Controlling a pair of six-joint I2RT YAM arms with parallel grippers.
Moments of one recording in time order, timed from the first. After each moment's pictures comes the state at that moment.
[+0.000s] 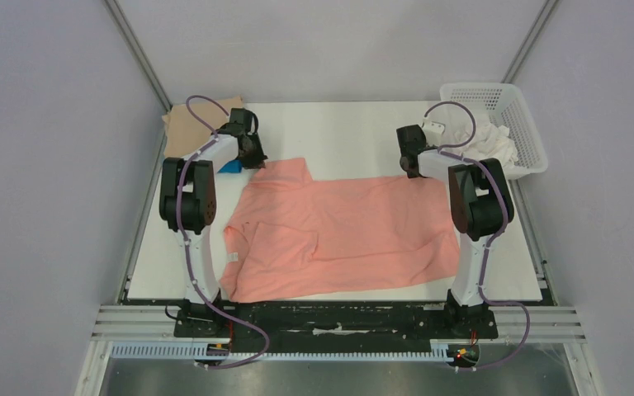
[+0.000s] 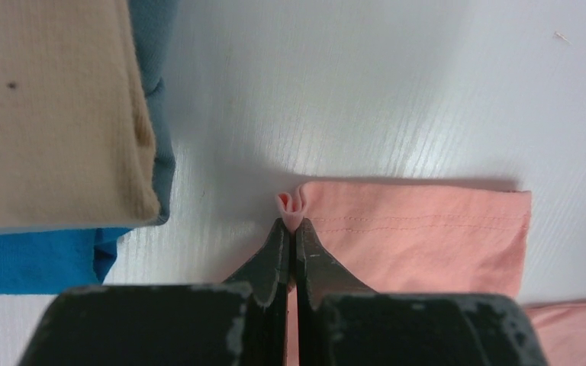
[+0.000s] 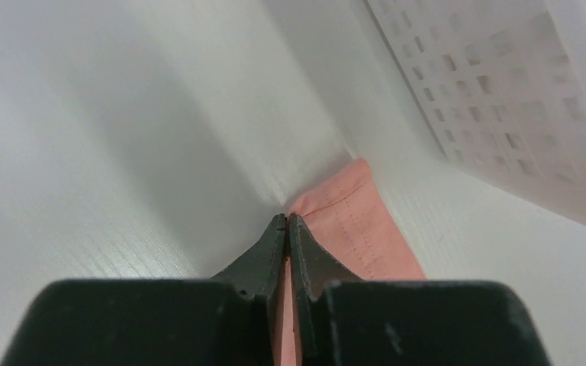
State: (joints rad) left arm -0.13 2.13 1.56 -0.45 0.04 -0.42; right arm 0.21 2.05 1.30 -0.24 0.70 0.44
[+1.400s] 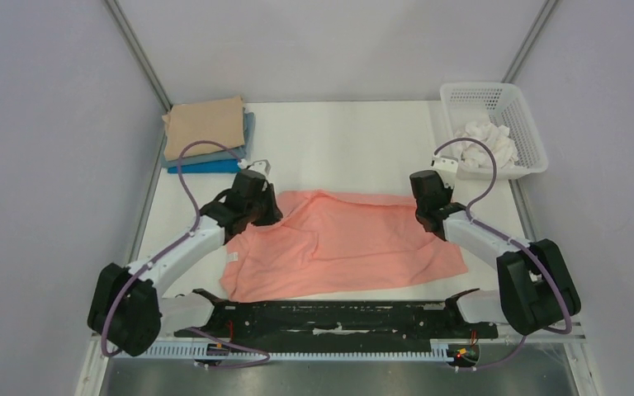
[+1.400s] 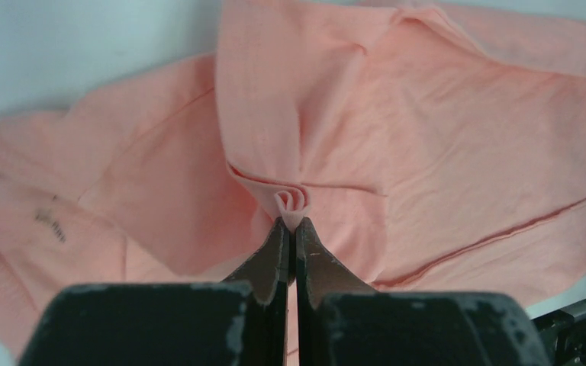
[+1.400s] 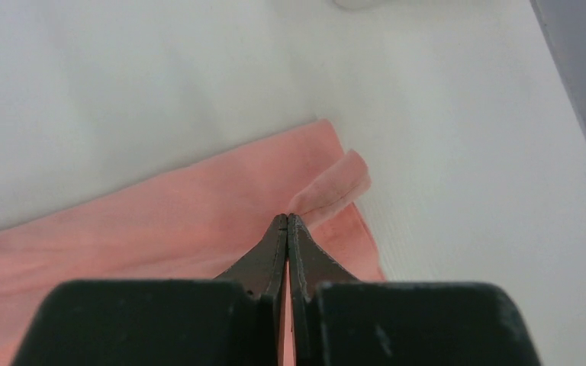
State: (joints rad) left arm -0.49 1.25 0.77 -0.33 0.03 -0.50; right arm 0.34 1.35 0.62 -0.08 0.69 0.37
